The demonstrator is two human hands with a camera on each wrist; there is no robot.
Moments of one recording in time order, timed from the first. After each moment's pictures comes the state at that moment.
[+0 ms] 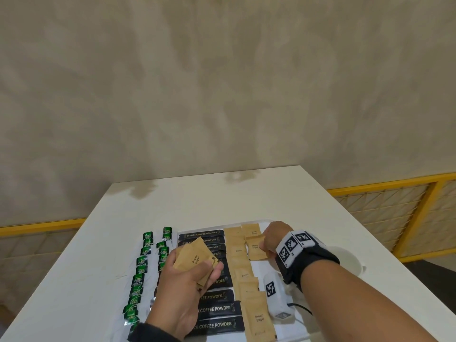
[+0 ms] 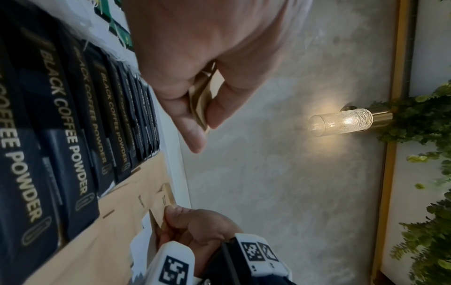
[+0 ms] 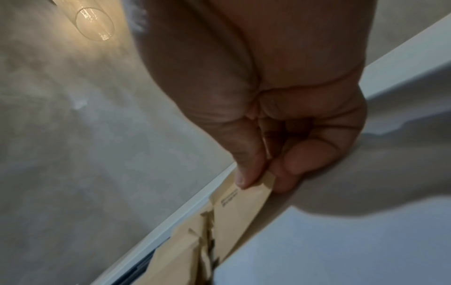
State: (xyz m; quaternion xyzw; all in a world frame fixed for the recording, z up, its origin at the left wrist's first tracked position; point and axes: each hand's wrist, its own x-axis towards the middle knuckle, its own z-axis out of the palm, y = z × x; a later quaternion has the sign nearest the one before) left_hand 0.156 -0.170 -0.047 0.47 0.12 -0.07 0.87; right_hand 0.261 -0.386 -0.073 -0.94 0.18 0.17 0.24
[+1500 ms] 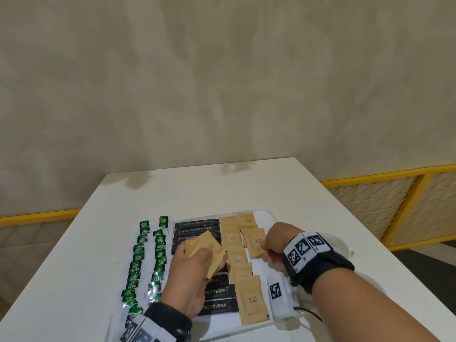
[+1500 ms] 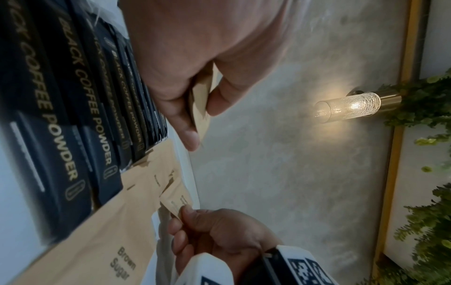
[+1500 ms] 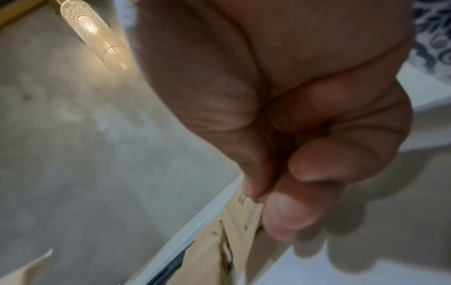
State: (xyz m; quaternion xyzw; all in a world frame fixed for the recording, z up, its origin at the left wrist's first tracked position) left_hand 0.153 -0.186 -0.053 0.51 0.13 -0.10 0.84; right_hand 0.205 -0.382 -0.039 -0.84 0.29 0.24 0.40
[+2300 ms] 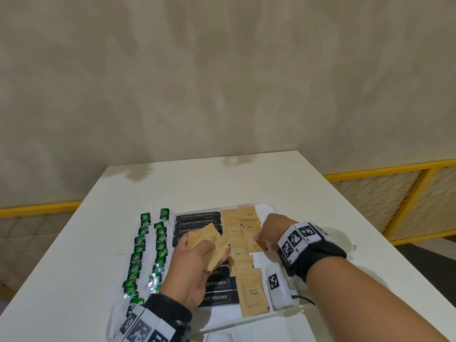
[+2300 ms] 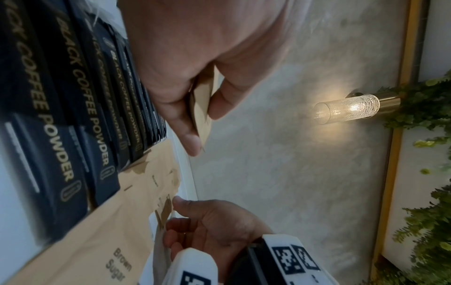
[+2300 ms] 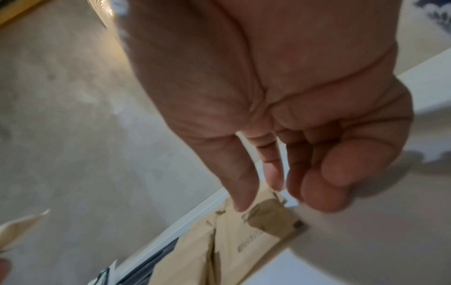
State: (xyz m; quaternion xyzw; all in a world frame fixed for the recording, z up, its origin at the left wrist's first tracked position) left_hand 0.156 -0.187 -0.055 0.48 0.13 -0.12 0.86; right_hand 0.213 -0.372 -0.036 -0.95 0.14 0.25 0.15
